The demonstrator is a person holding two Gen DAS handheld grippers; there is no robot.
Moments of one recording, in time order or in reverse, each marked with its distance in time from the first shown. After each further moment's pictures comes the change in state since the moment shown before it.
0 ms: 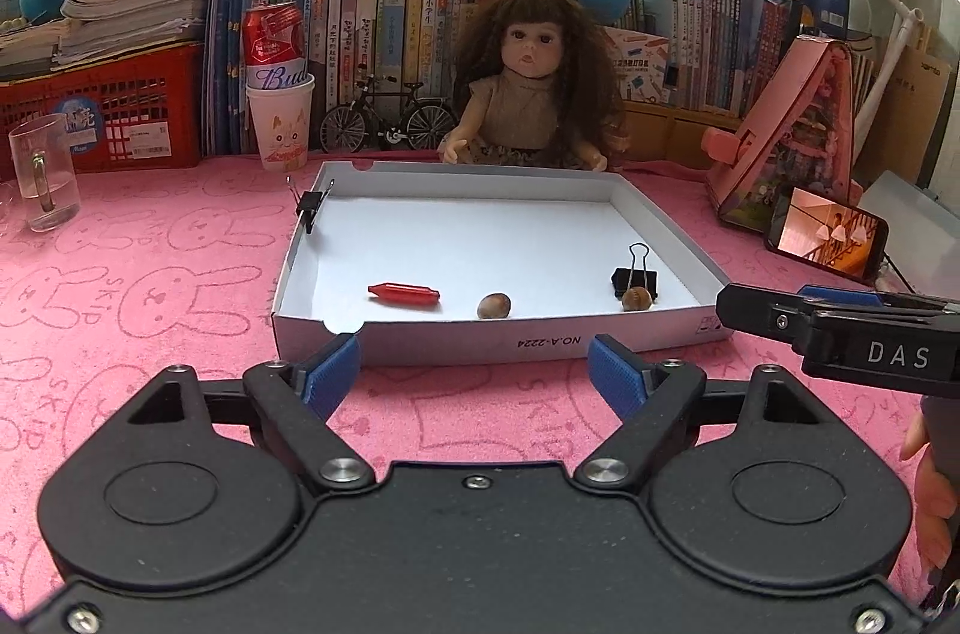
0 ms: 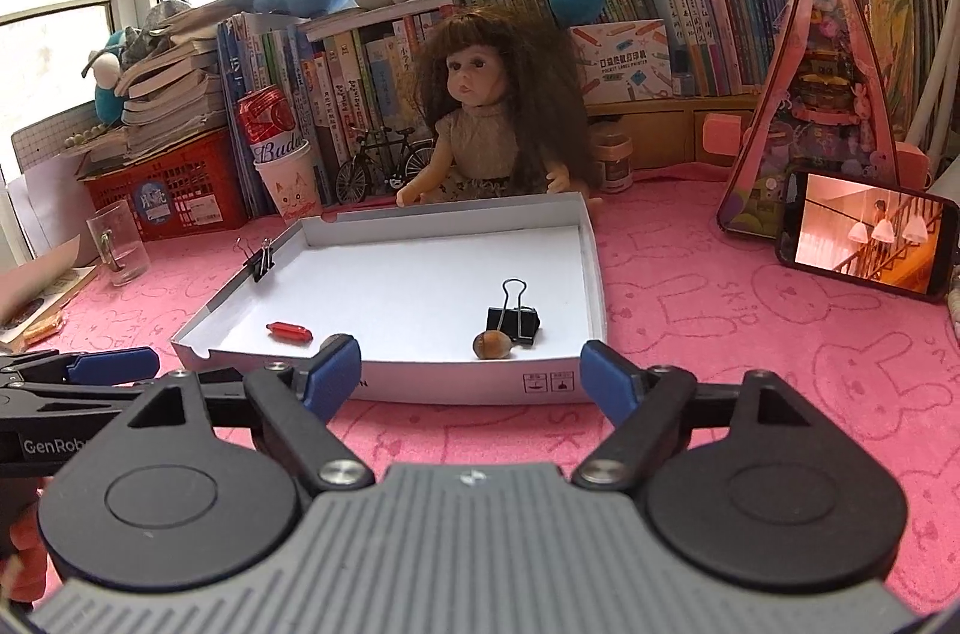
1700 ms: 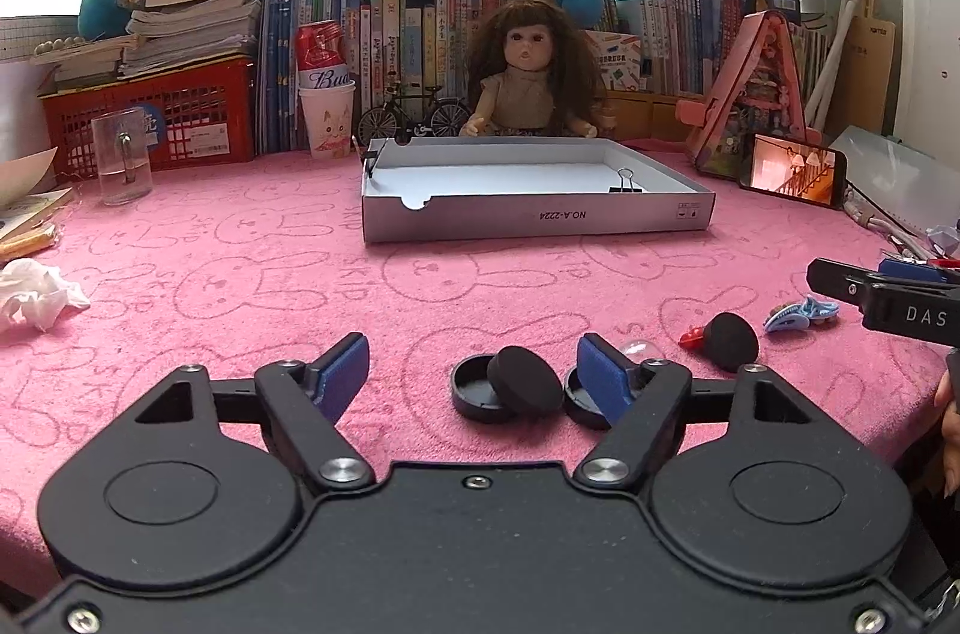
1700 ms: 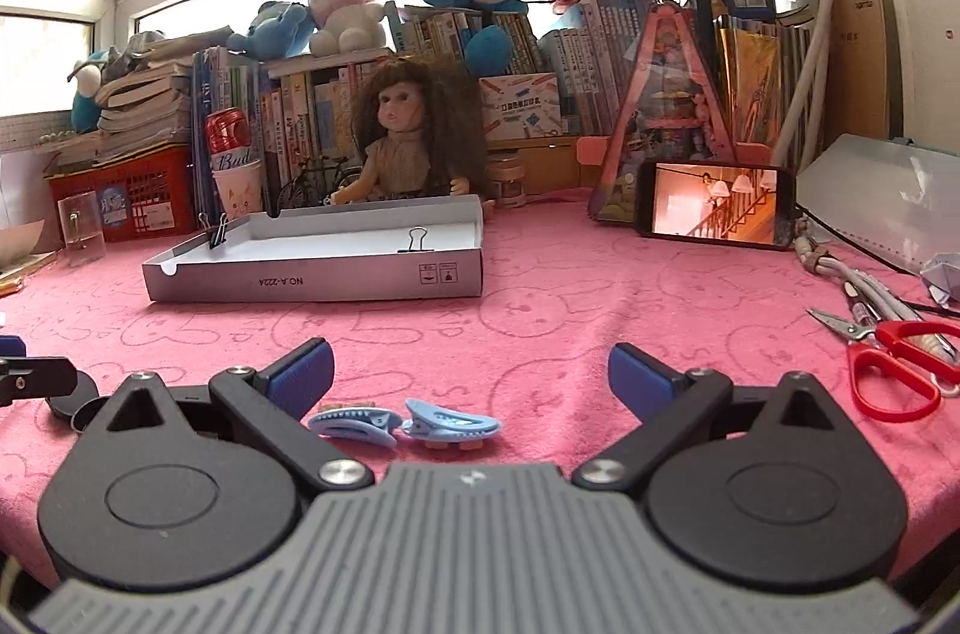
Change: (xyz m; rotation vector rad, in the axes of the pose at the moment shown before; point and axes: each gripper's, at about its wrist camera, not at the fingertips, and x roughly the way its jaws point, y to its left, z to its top) left arm -0.097 0.022 -0.108 0.074 -0.096 0.020; right arm -0.086 -0.011 -0.109 -0.011 -0.197 -0.184
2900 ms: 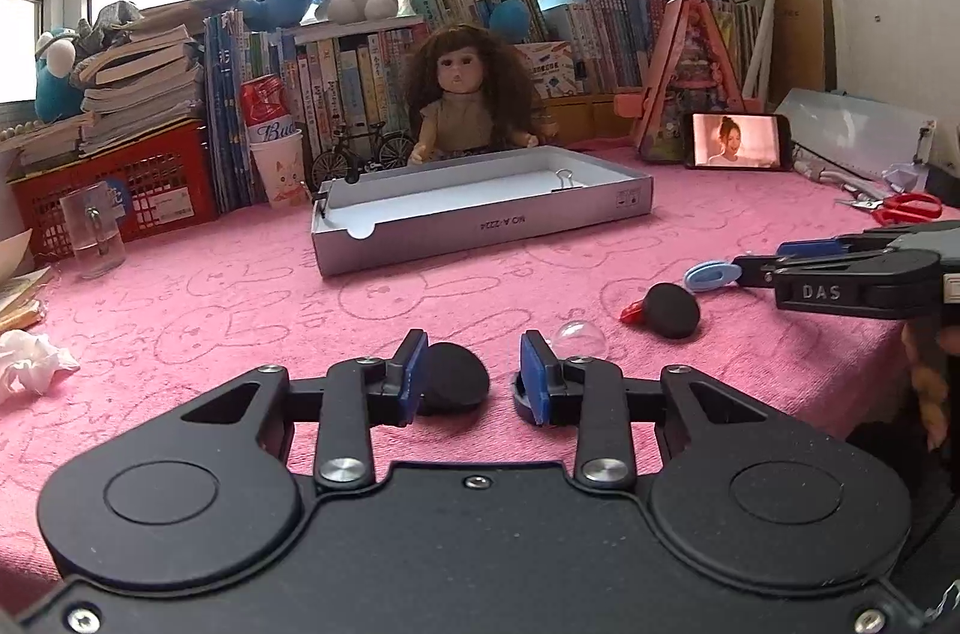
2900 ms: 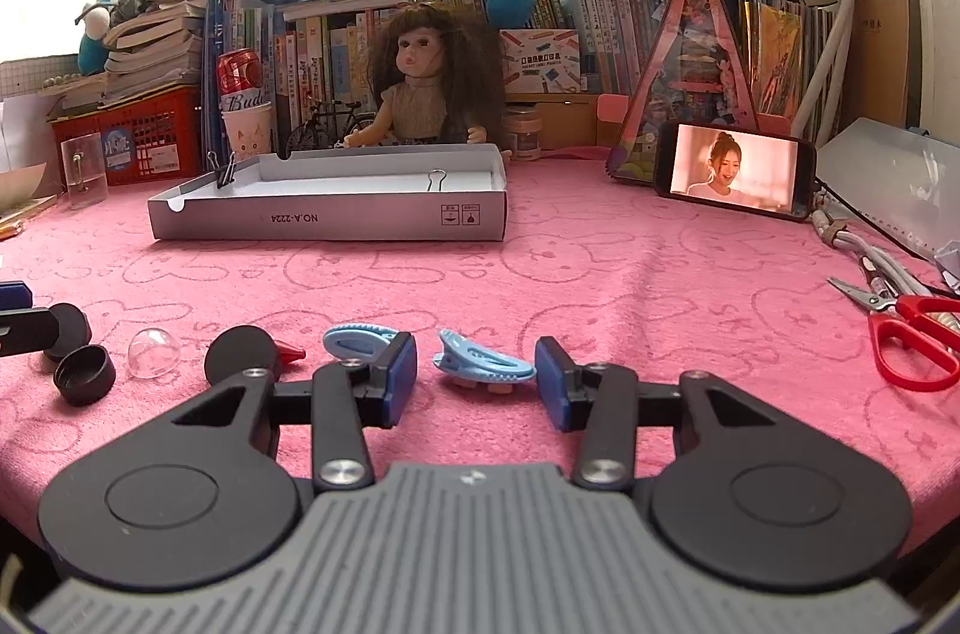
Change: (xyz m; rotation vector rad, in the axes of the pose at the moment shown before) left arm -0.021 -0.028 -0.013 0.163 -0.063 -0.069; right arm 0.012 0.021 -0.010 -0.067 0.090 0.007
